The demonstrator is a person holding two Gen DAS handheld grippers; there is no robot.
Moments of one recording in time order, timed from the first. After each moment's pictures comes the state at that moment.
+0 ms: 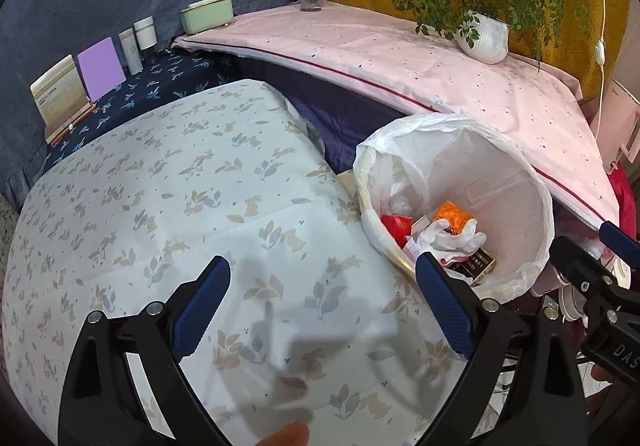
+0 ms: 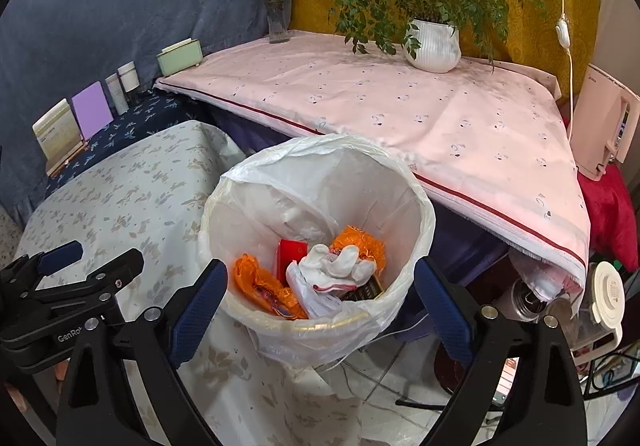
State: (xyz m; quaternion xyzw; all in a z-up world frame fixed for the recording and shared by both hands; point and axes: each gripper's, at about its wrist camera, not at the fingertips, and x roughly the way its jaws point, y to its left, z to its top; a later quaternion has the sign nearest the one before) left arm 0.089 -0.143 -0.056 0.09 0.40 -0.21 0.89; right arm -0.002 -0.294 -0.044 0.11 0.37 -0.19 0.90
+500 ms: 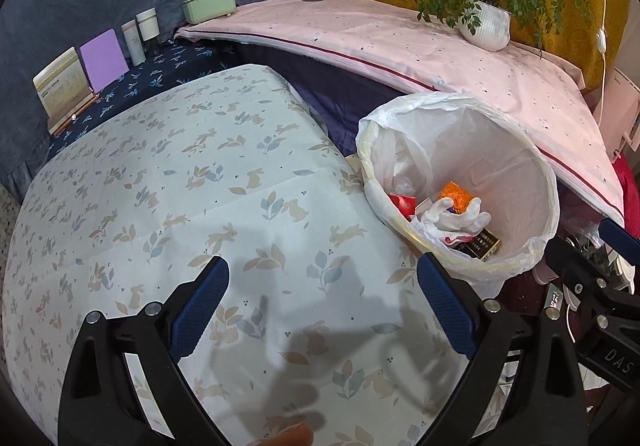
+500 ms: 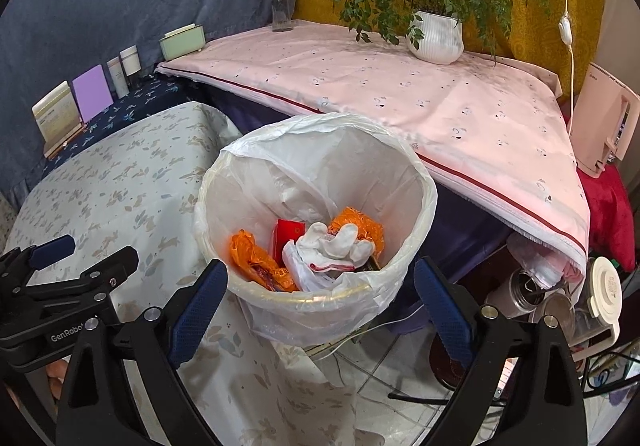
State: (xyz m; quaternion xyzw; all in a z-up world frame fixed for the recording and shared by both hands) left arm 0.076 -0.139 -0.069 0.09 0.41 -0.20 0.88; right arm -0.011 -0.285 -0.060 0.10 0.39 -0.19 0.90
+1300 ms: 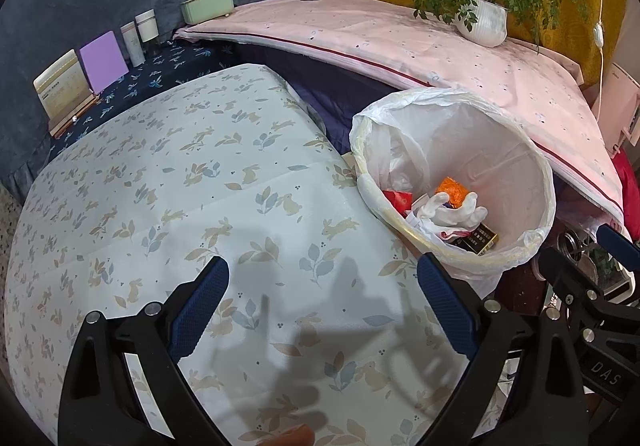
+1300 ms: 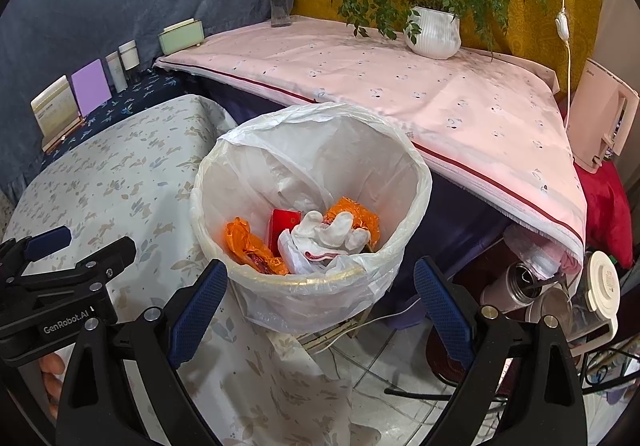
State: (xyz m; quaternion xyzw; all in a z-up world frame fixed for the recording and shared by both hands) left arm 0.070 -0.143 -0.069 0.10 0.42 -0.20 0.88; right arm -0.019 -0.282 -0.066 0.10 0.39 -0.19 0.89
